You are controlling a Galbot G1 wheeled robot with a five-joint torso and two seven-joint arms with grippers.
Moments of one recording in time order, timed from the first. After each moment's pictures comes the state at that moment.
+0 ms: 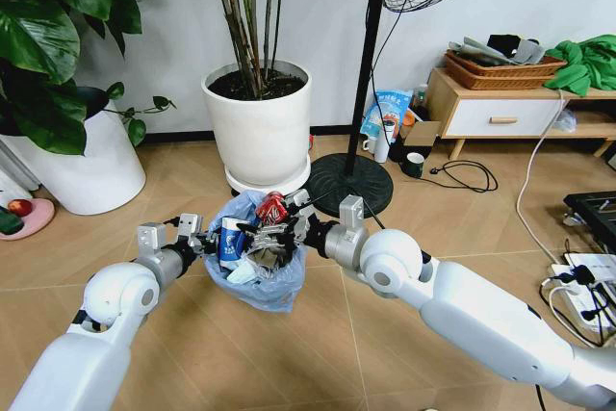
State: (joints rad) left arm 1.12 -1.03 -0.48 -1.94 -0.68 0.72 0.02; right arm -0.52 0.96 -0.38 1.94 1.05 -0.34 -0.01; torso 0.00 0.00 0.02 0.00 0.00
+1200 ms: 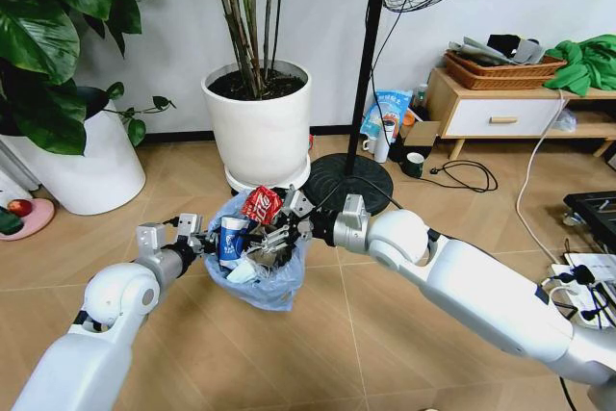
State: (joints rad) left arm 1.12 -1.04 -0.48 -1.94 -0.67 0.72 0.02; right arm -0.47 0.94 -0.38 1.85 0.64 -0.19 -0.34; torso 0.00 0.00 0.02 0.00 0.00
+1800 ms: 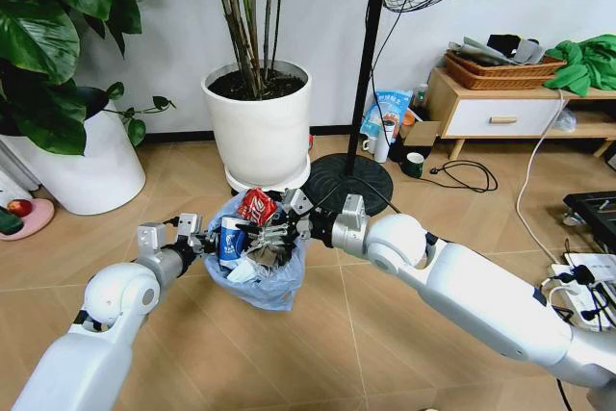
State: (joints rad) left arm 1.12 -1.04 -0.48 -1.93 -0.67 0.72 0.02; right arm -0.47 0.94 -0.39 1.84 0.67 -0.19 -0.30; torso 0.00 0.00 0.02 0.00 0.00
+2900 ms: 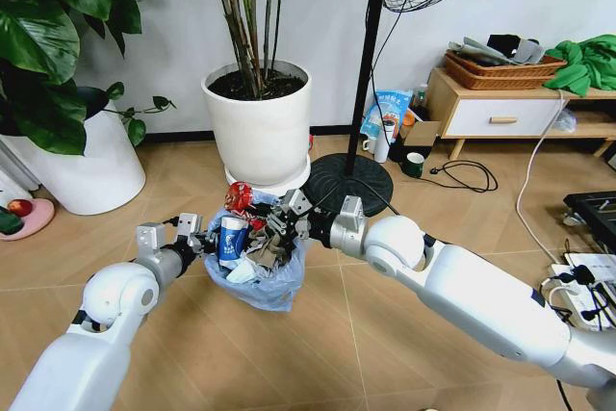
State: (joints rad) left arm 1.12 -1.03 -0.48 -1.94 -0.68 0.72 0.02; right arm -0.47 0.93 -0.40 1.85 0.62 -0.17 -0.30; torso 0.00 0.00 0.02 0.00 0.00
